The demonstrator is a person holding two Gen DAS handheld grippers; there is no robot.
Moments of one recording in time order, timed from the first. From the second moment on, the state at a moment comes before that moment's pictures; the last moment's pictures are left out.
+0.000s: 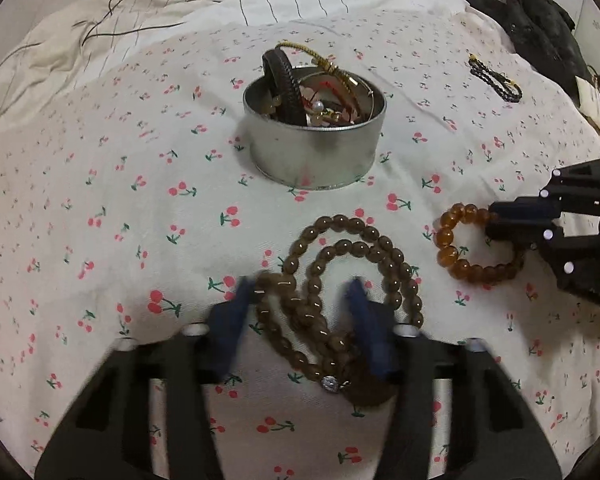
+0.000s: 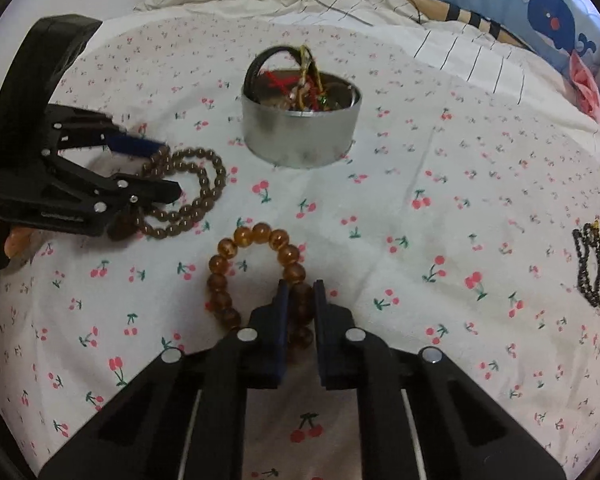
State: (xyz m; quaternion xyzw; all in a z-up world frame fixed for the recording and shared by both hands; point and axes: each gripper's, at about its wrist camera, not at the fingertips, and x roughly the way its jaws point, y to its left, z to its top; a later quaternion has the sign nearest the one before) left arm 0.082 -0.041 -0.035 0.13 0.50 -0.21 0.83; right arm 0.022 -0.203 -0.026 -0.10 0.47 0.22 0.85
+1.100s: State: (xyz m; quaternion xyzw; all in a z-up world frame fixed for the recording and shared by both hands) left arm 0.082 -0.020 -0.007 0.06 0.50 -0.21 0.84; right arm 0.019 -0.213 -0.011 -0.09 0.45 0.21 0.86
